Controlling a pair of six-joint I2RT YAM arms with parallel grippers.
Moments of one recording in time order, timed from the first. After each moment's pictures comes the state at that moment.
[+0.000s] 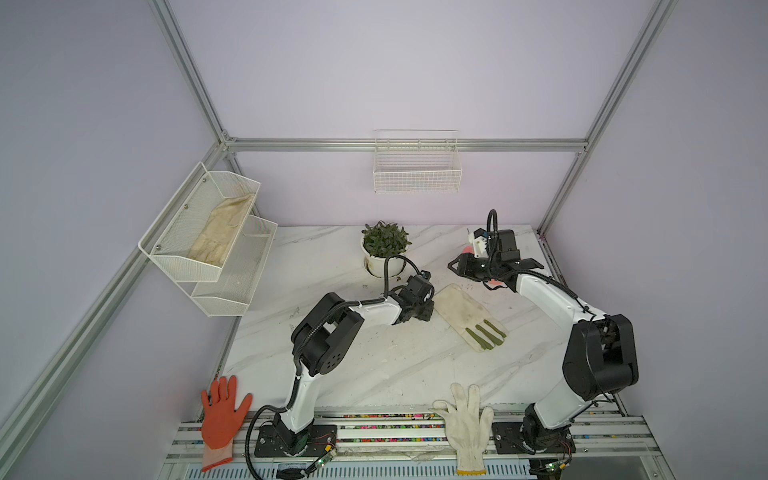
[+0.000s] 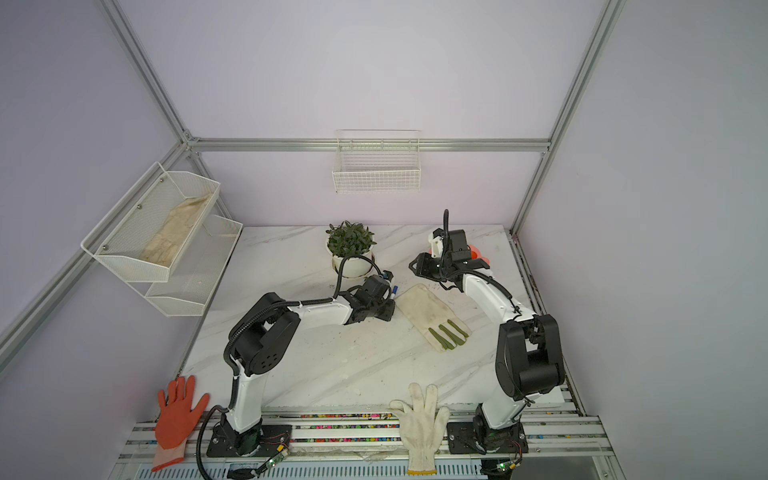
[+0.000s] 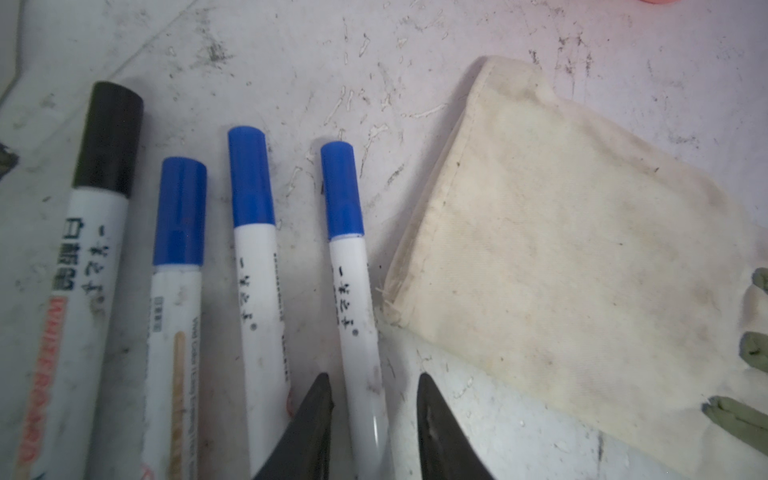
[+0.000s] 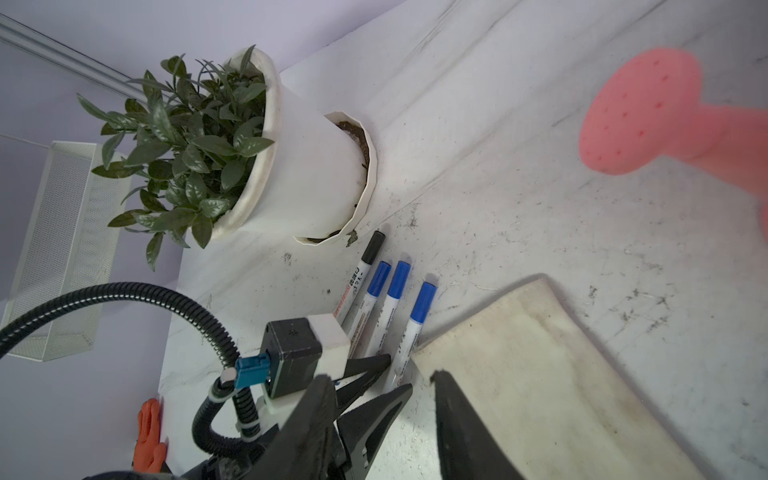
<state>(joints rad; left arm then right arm) -0.76 2.08 1.35 -0.14 -0.07 -0.34 0.23 1.64 1.26 -0.37 -0.43 0.46</state>
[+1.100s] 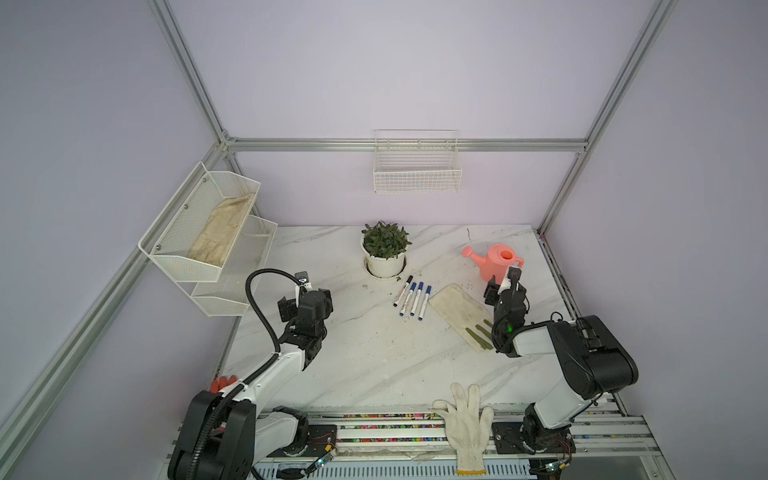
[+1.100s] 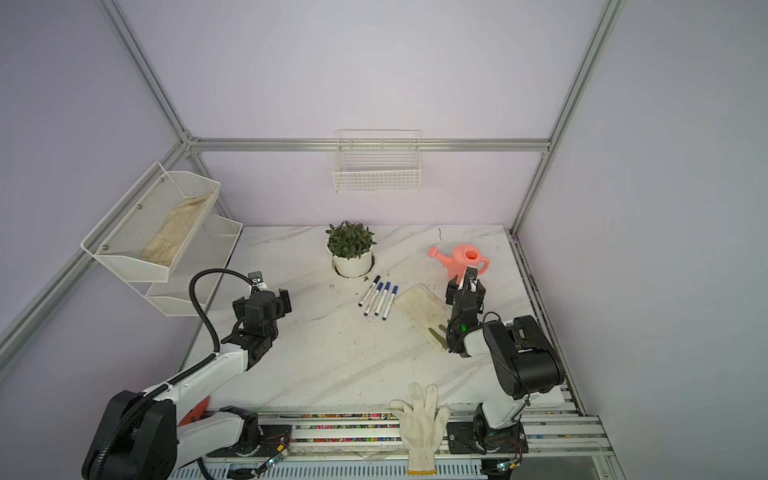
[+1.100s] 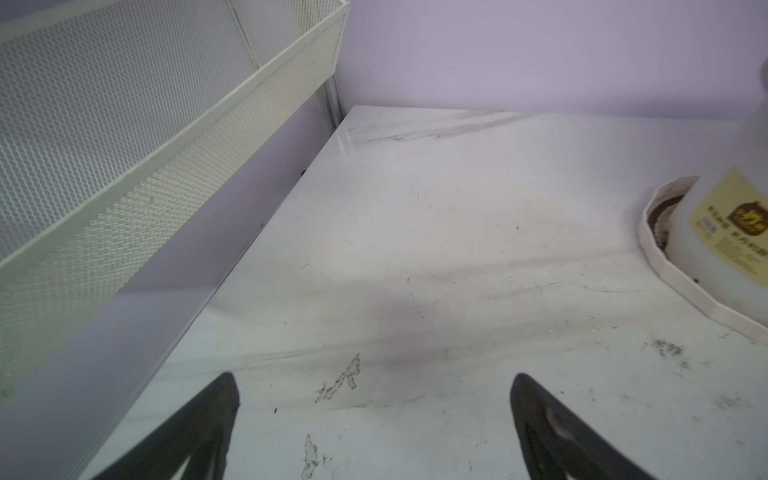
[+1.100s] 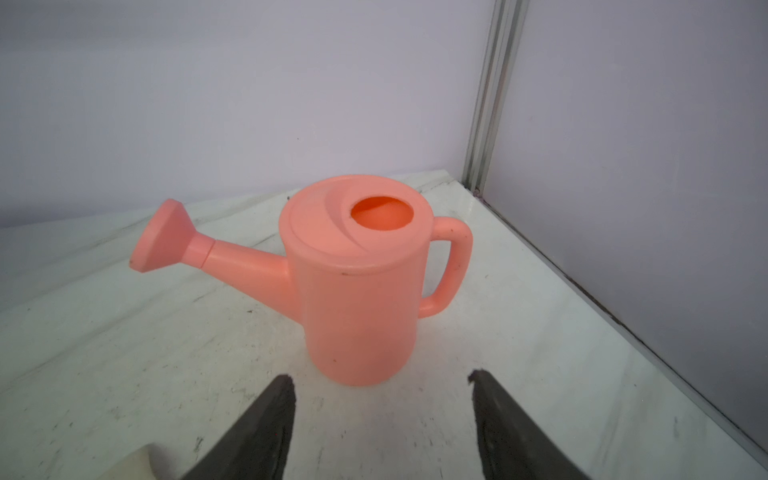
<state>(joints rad) -0.20 1.21 0.52 0.20 -0.64 -0.14 0.22 1.71 0.45 1.13 0.47 0.06</state>
